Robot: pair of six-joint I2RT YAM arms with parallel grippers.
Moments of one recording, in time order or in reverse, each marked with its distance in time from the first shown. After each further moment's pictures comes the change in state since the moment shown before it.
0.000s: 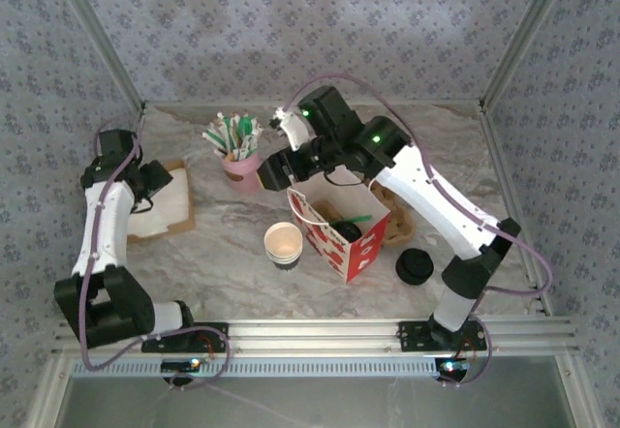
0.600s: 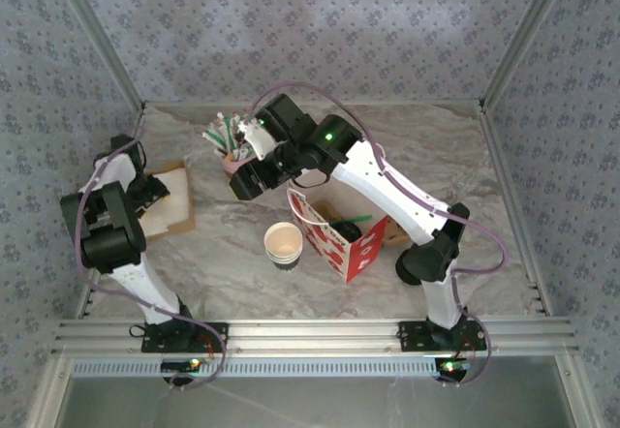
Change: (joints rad) left arm 0.077 0.492 0.120 0.052 0.018 0.037; right arm 0.076 0.247 0.255 -0.113 0.025 -0.010
